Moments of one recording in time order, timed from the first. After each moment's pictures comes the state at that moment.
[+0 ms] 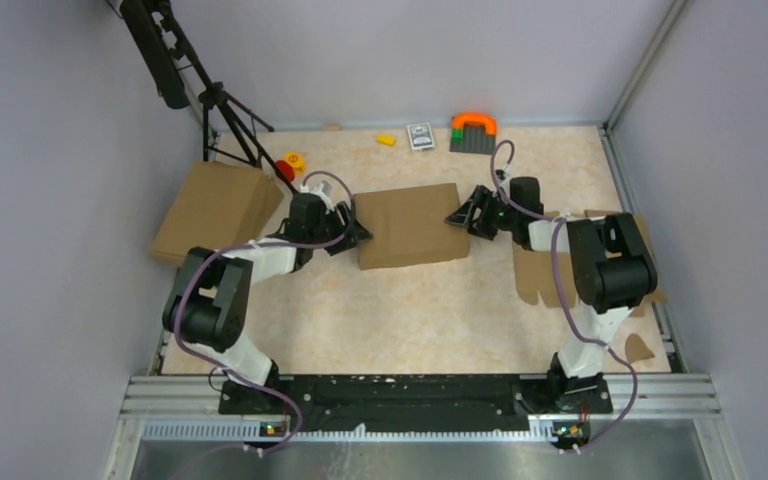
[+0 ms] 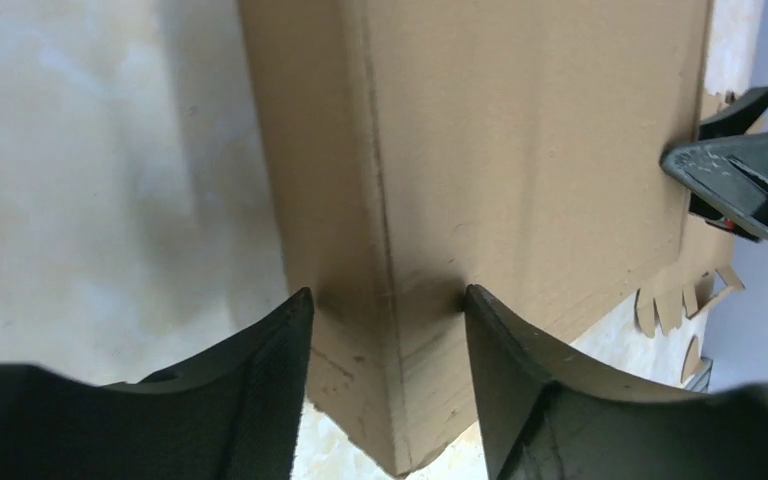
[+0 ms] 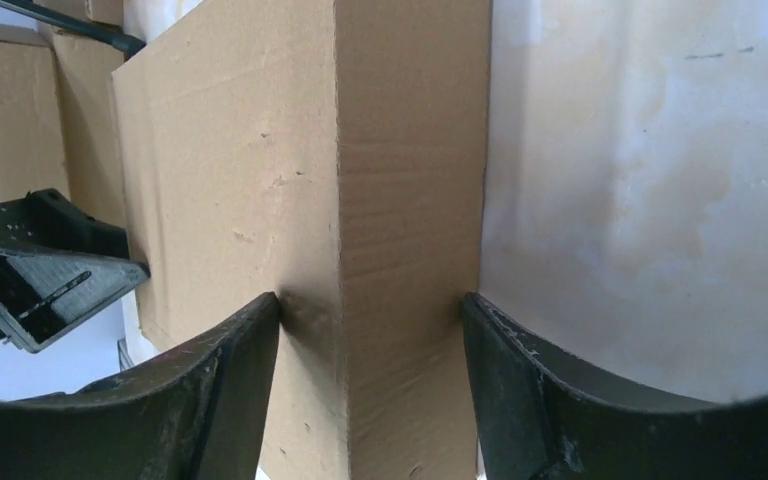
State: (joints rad) left arm -0.29 1.61 0.76 0.20 0.33 -0.70; right arm 0.19 1.83 0.88 0.32 -0.56 0.66
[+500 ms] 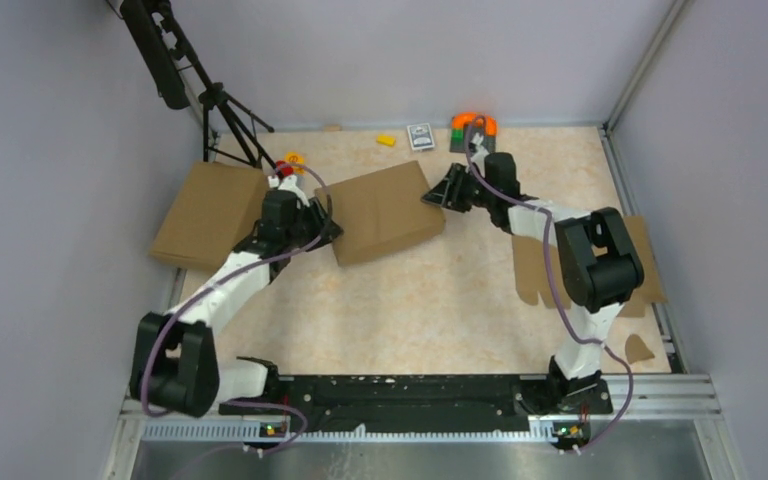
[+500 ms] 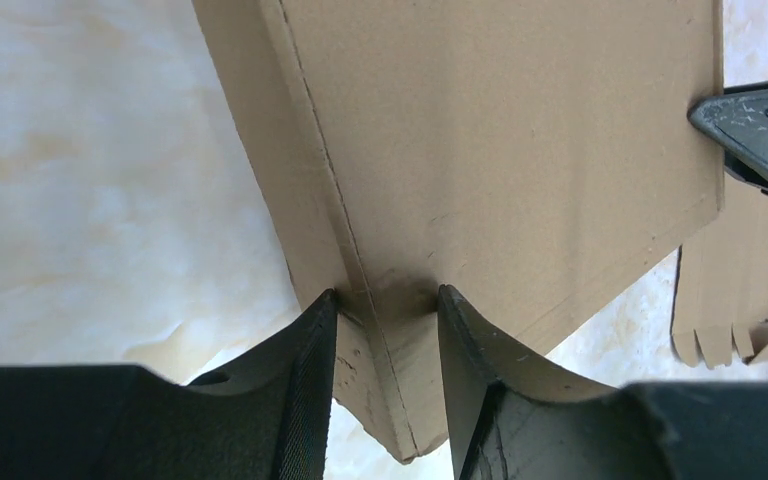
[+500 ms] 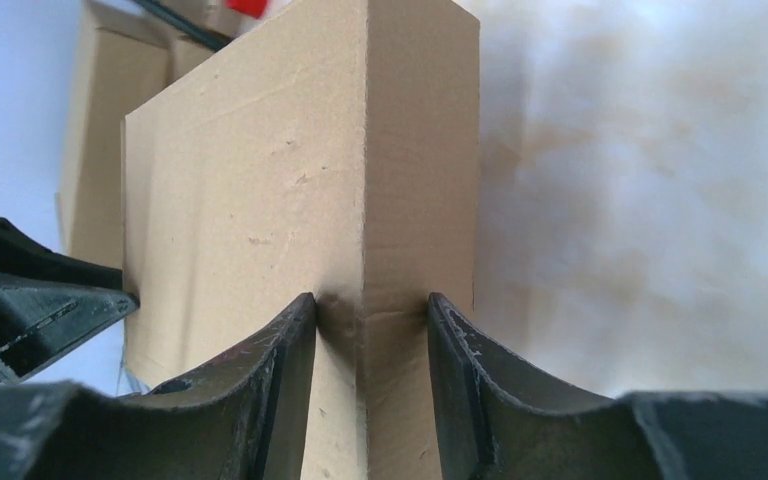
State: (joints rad) left arm -0.26 1.35 0.77 -0.04 0.20 -0.61; right arm 0.30 1.87 1.07 0.32 -0.55 0.64
